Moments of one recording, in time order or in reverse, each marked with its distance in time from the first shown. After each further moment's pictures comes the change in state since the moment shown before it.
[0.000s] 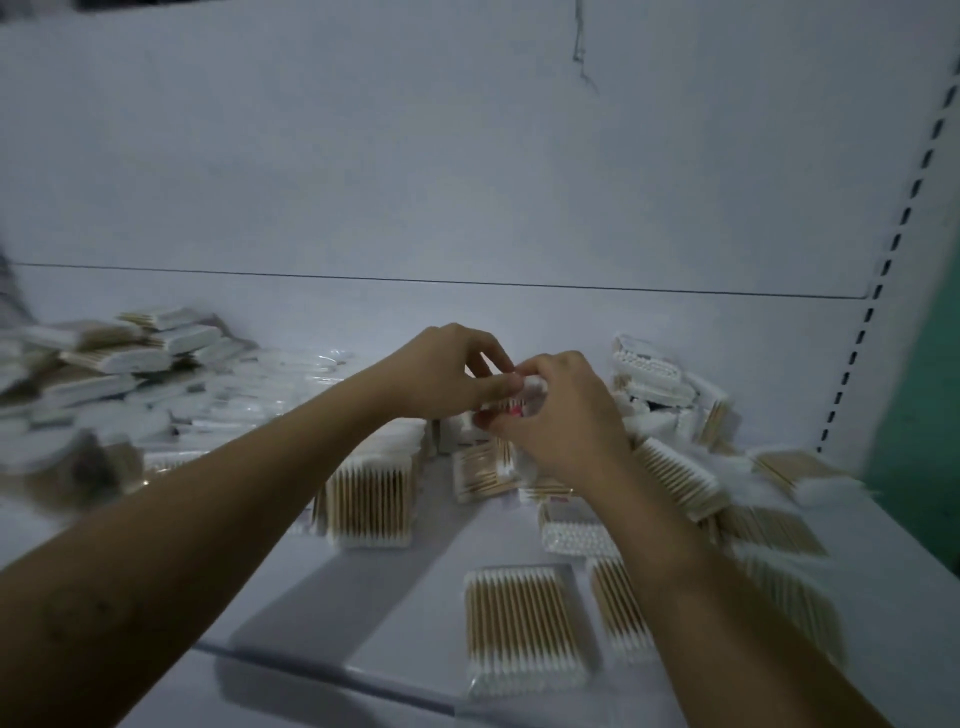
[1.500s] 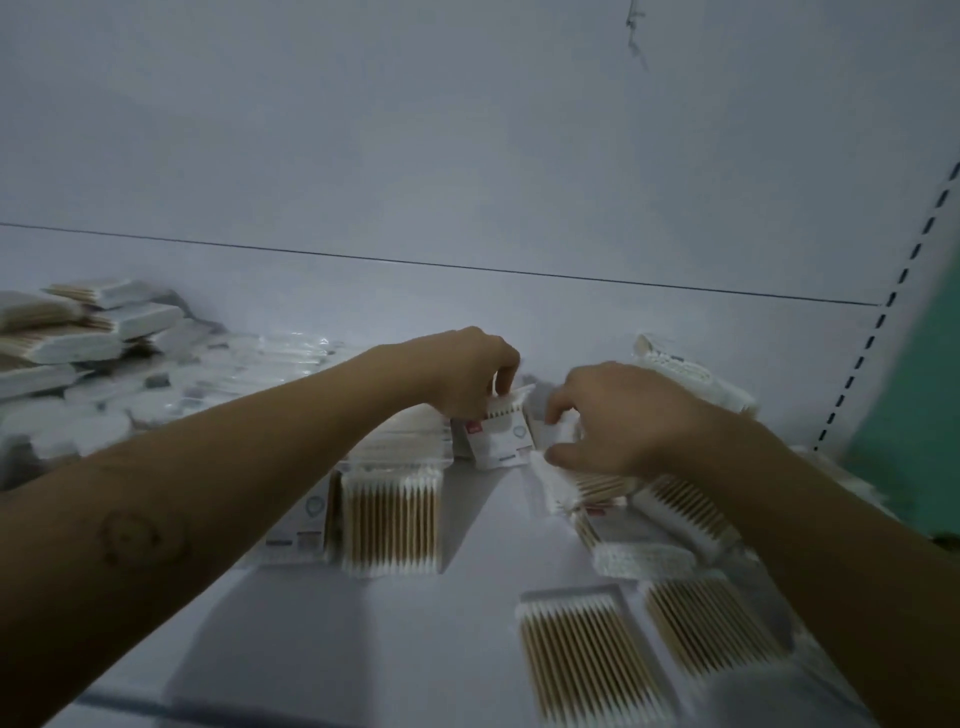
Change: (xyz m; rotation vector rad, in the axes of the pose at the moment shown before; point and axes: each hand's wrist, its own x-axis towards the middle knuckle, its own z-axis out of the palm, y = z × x) left_hand 0.035 -0.035 0.000 0.375 -0.246 0.134; right_hand 0.026 -0.017 -0.026 -0.738 -0.515 -0.205
